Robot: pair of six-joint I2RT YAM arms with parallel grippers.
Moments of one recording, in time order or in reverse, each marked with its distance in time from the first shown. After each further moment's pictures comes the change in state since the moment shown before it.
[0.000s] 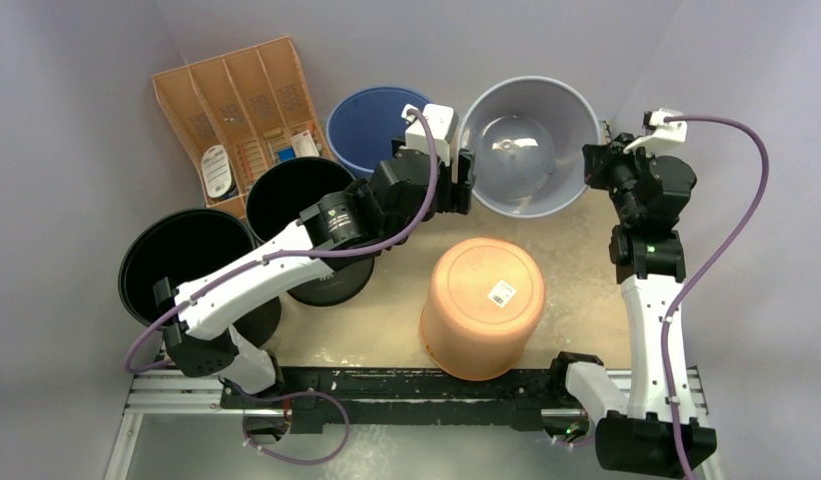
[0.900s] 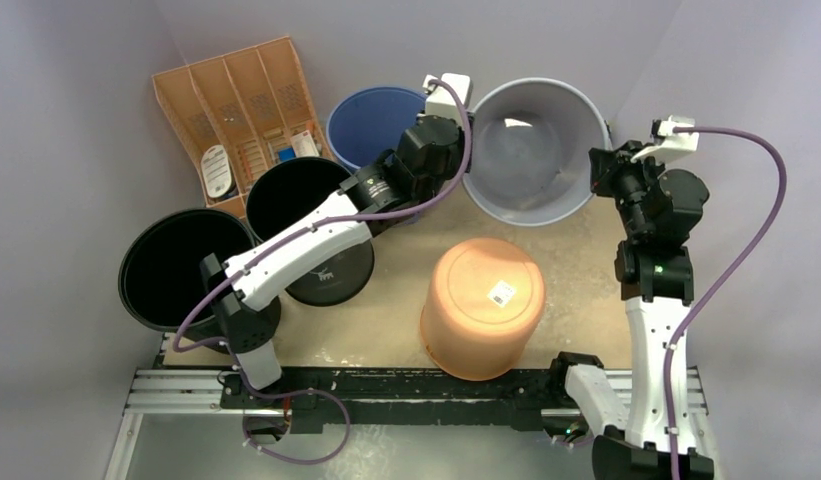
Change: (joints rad) left arm 0.129 0.200 0.112 0.197 -0.001 0.130; right arm 0.000 -0.097 0.019 -0.065 -0.001 -0.034
